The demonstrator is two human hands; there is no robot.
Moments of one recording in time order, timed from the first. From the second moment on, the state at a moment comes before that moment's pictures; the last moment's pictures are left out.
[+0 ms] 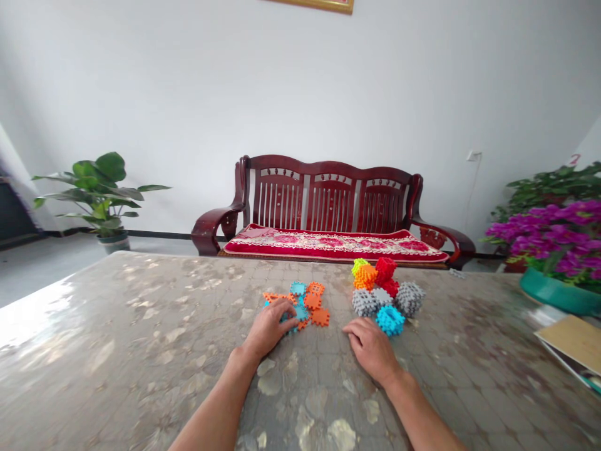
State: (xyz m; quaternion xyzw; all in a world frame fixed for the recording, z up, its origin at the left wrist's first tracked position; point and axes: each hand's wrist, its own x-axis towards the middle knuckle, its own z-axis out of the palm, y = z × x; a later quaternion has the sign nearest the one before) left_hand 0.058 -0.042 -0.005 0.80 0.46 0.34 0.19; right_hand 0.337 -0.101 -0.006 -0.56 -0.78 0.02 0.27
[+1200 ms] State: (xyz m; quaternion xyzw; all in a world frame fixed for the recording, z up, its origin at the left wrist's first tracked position) left_hand 0.115 -0.059 -0.004 0.54 0.49 0.53 0.43; right_hand 0.318 -0.108 -0.001 -0.59 -0.75 -0.05 0.30
